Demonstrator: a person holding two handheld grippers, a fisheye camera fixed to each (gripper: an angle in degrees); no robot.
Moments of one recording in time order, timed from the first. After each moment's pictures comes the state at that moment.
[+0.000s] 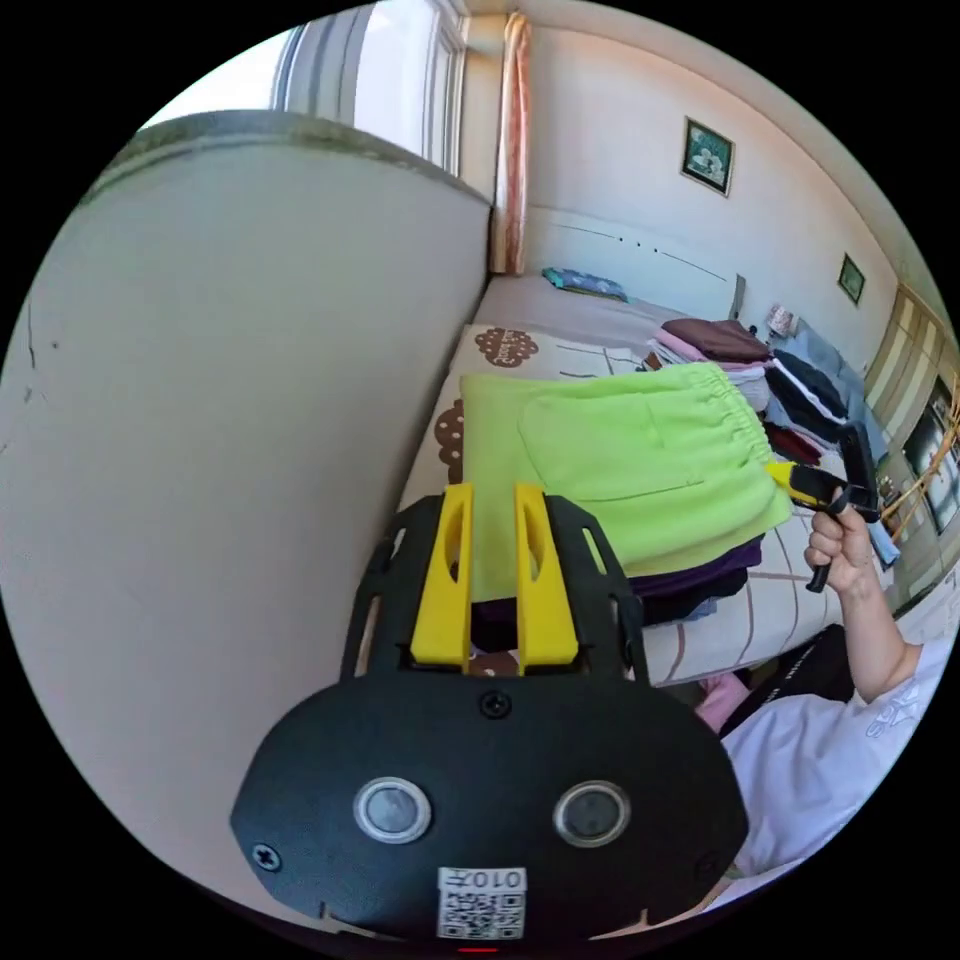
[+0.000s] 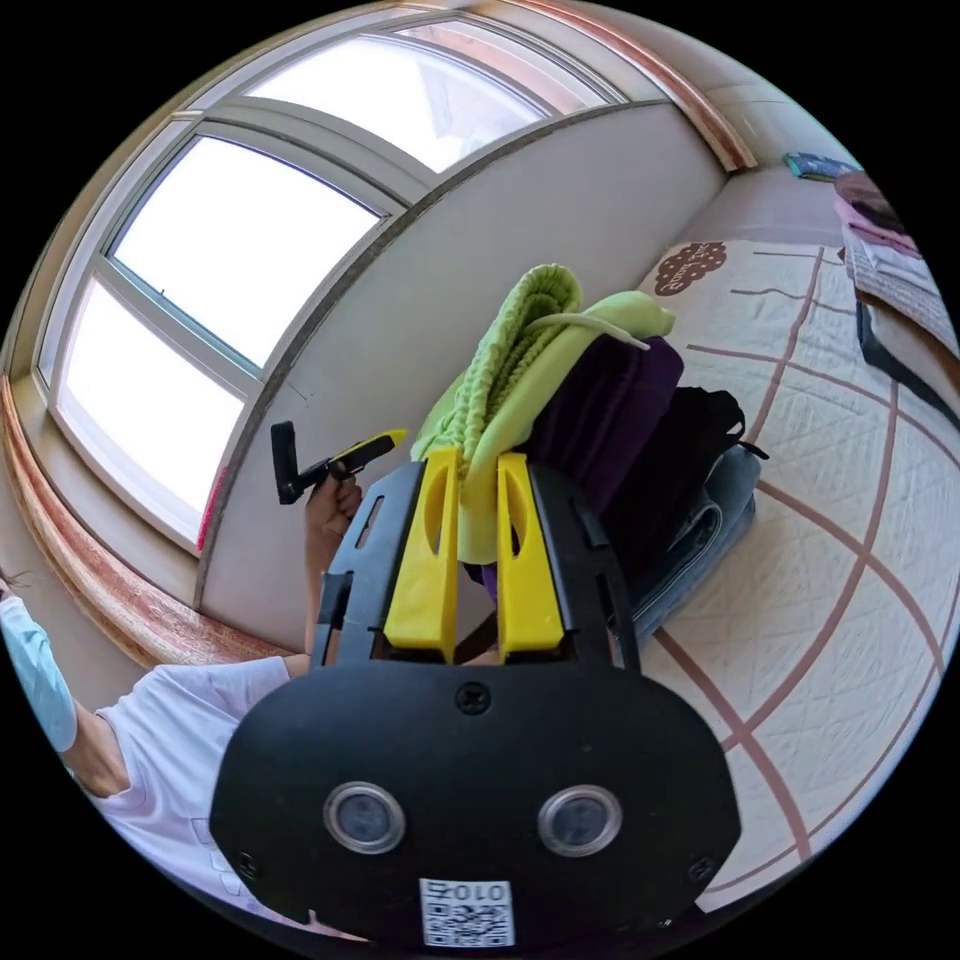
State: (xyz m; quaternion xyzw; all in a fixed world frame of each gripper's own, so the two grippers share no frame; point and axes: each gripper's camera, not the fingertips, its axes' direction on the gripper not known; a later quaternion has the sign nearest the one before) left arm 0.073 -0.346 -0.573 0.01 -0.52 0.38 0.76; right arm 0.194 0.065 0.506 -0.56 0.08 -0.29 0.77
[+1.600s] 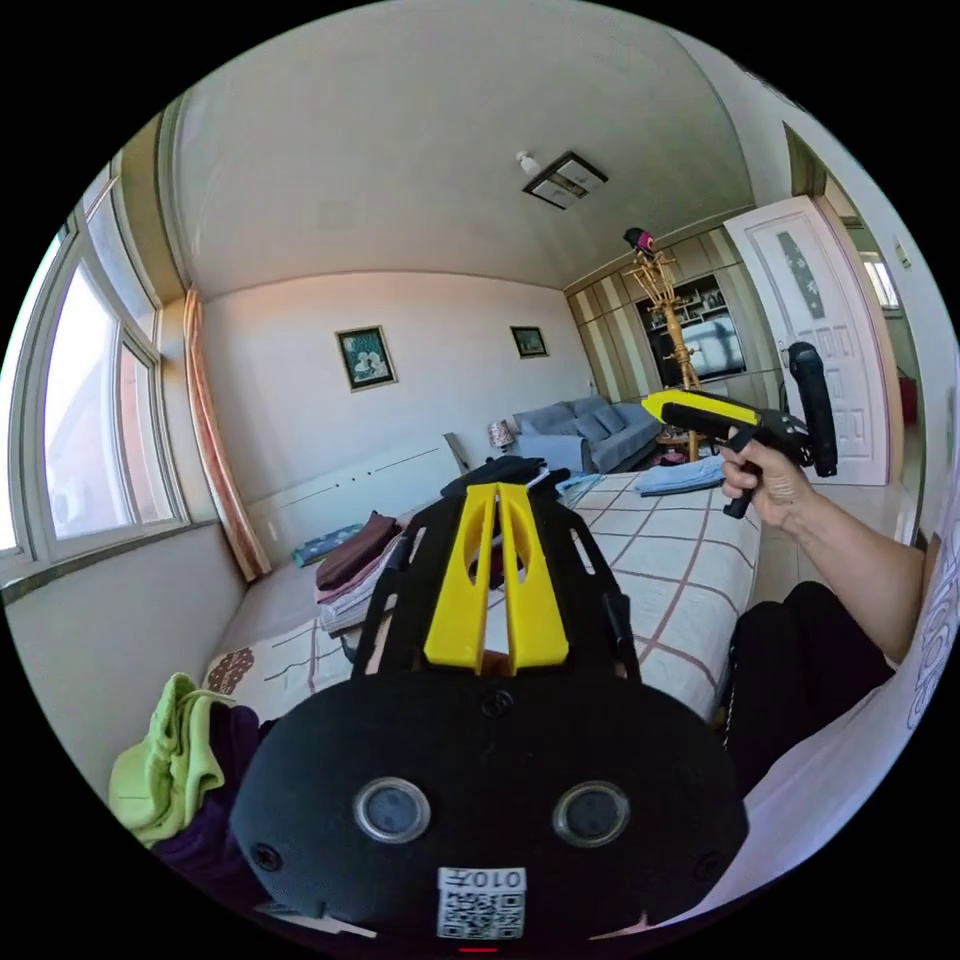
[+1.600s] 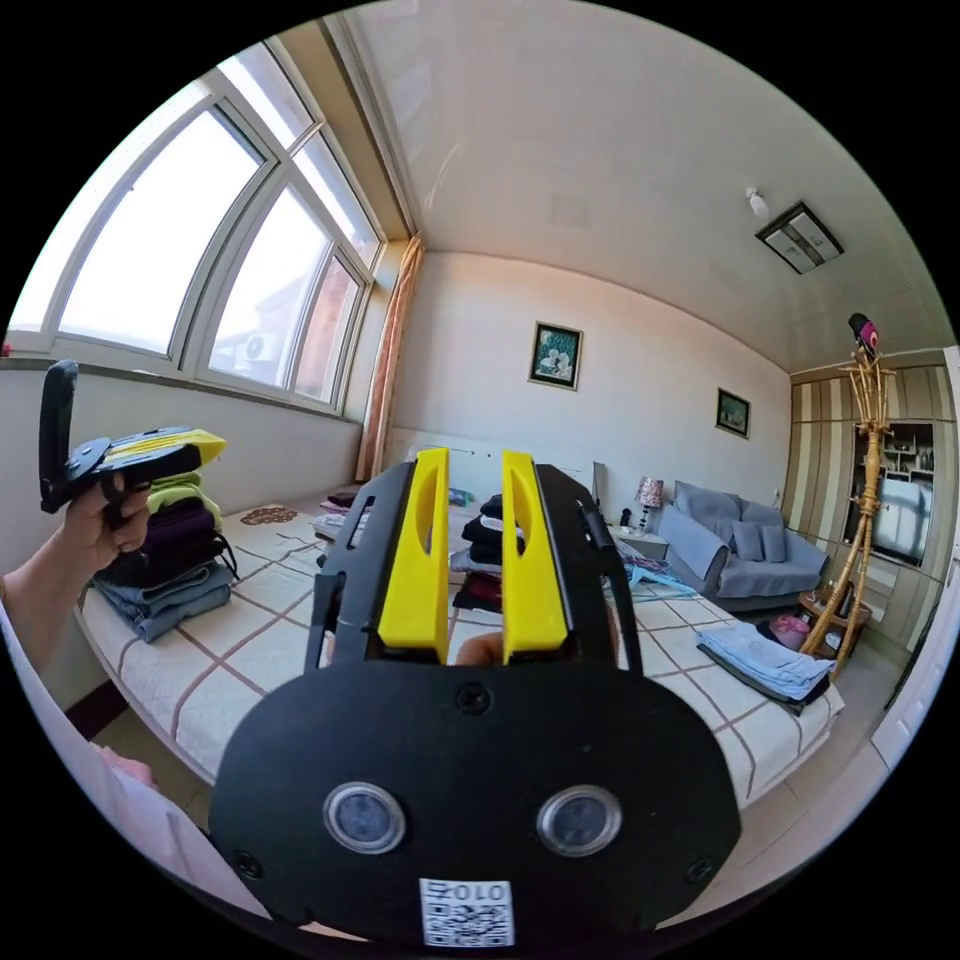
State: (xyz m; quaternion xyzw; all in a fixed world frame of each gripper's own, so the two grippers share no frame) left arm 0.140 0.221 -0.092 0.05 -0.15 0.76 0.63; right arm 0.220 0.194 0.041 0.08 0.32 -0.67 0.66
